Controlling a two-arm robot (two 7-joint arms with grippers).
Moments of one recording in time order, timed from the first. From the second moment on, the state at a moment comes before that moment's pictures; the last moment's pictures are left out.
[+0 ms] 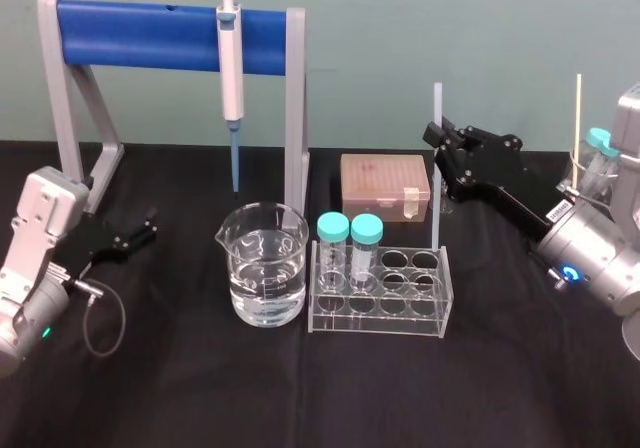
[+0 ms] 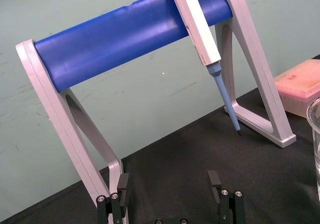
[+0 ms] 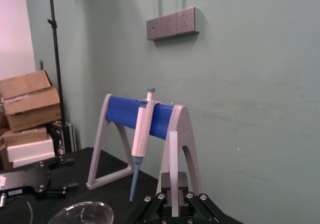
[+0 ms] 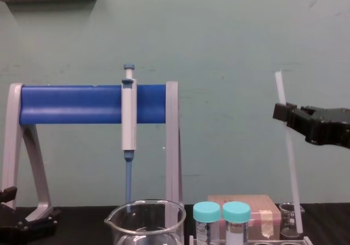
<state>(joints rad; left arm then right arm) -0.20 0.60 0.45 -1.41 -0.25 -0.12 0.03 0.24 0.45 -0.29 -1.52 0.53 -0.12 0.50</state>
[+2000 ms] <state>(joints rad) -0.20 0.60 0.45 -1.41 -0.25 -0.12 0.03 0.29 0.36 -0.32 -1.29 0.47 -0.19 0.52</state>
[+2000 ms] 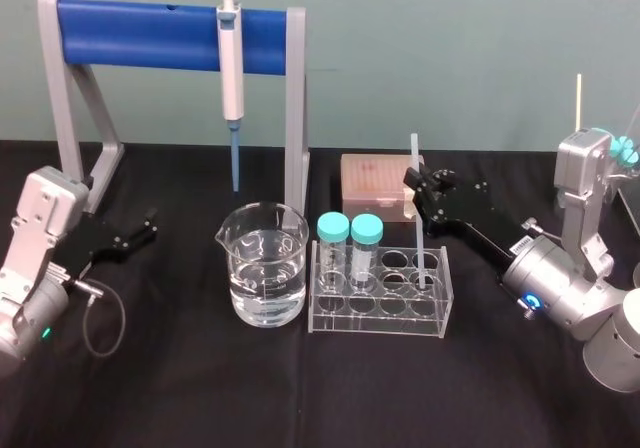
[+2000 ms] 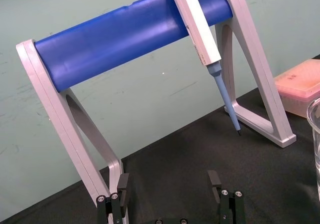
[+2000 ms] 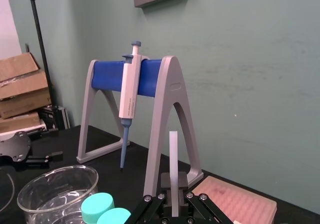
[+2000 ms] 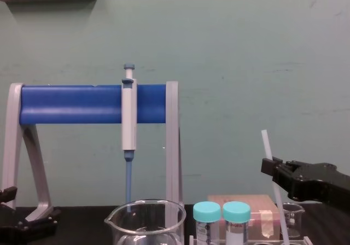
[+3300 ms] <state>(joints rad) -0.20 0.60 0.45 -1.41 -0.25 -0.12 0.03 0.28 0.35 -0.32 -1.28 0.47 -0.18 0.52</state>
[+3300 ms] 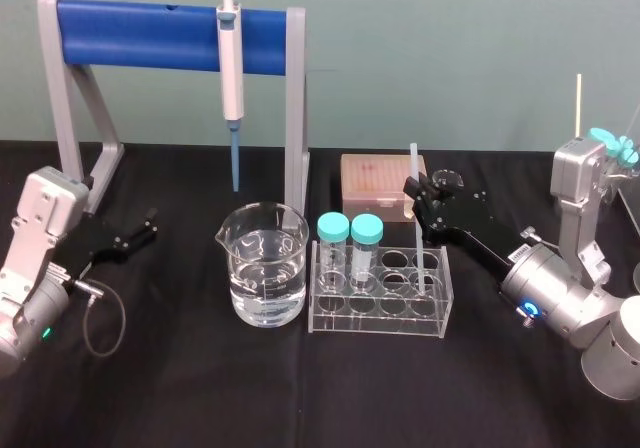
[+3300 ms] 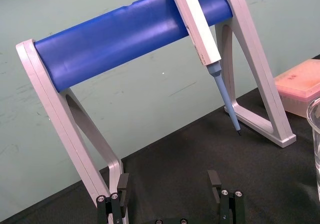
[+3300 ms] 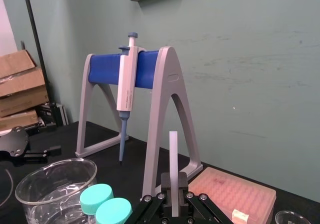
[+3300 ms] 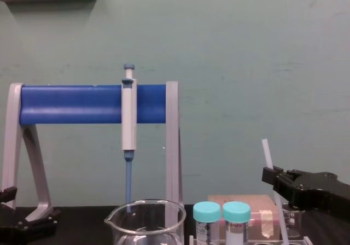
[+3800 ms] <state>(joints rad) -0.20 0.60 0.45 -1.41 -0.25 -0.12 0.03 0.28 0.35 -0.32 -1.28 0.45 -0.18 0.51</state>
